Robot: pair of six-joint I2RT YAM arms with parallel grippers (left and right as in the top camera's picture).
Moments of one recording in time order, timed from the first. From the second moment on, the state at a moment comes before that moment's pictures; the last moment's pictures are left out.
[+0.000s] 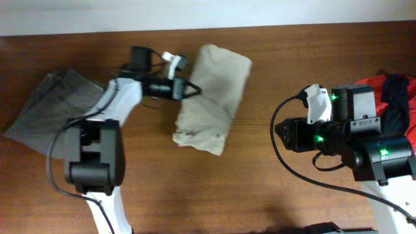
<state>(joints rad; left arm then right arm) -0.10 2.11 1.55 -0.53 1.05 0.04 0.12 1.11 1.29 -1.15 -0.34 0.12</state>
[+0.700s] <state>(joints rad) 0.68 1.92 1.57 -0.60 0.76 -0.23 0.12 1.11 1.29 -1.15 -0.34 0.12</state>
